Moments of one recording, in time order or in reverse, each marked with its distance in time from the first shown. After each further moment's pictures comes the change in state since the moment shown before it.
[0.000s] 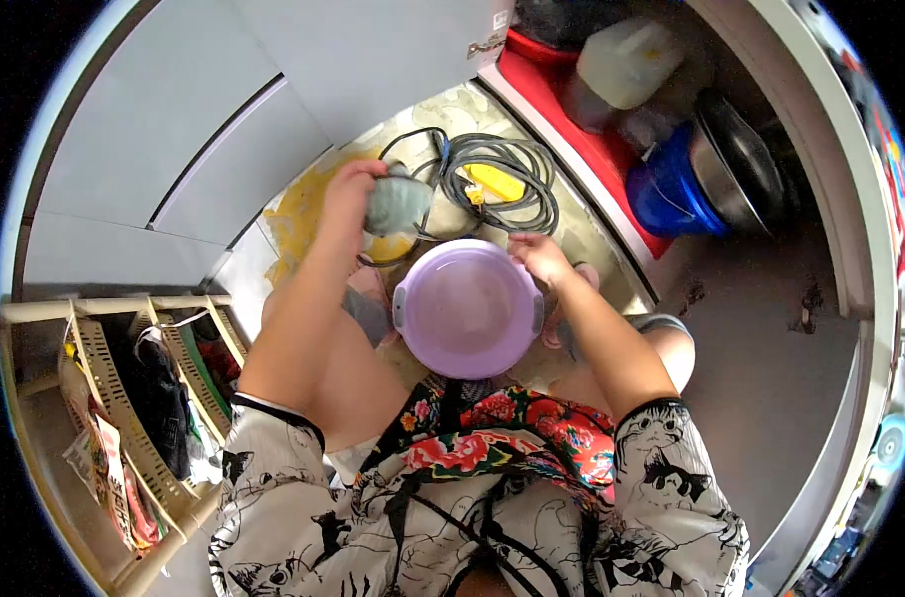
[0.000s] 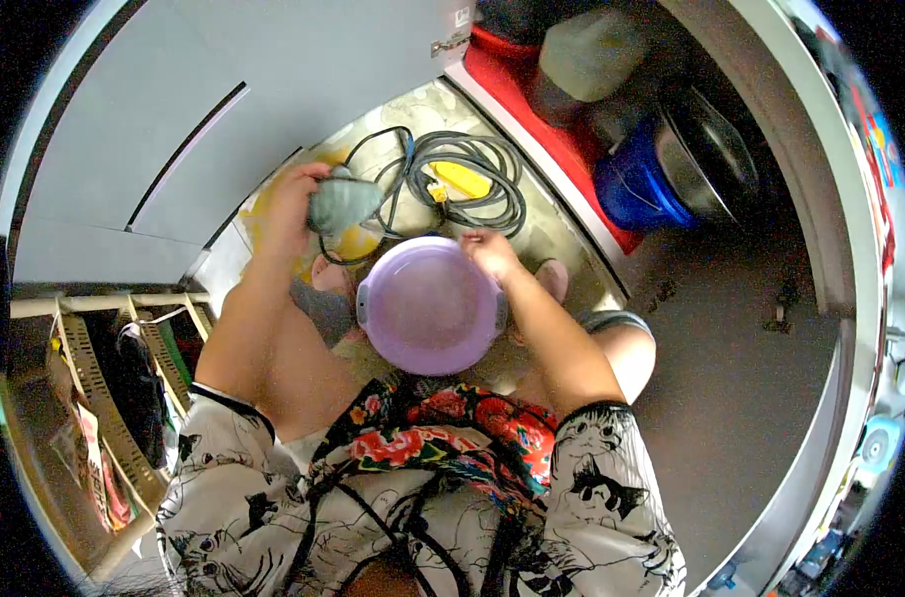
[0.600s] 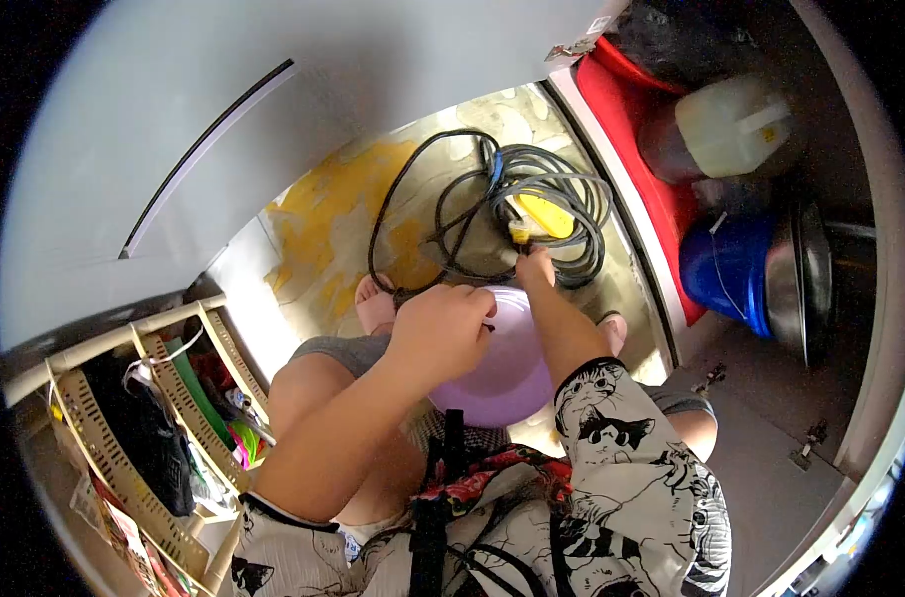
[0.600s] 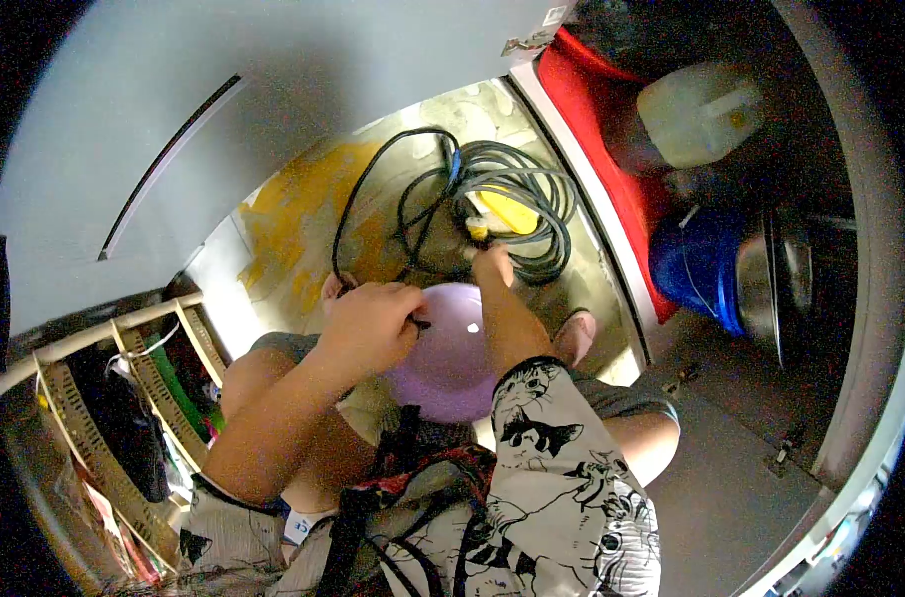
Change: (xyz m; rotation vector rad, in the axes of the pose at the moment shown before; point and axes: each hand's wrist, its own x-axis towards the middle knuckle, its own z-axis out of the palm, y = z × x) left_hand -0.002 -0.002 0.017 1.098 -0.482 0.371; right_hand 0.189 0.038 0.078 -0.577 0.518 0.372
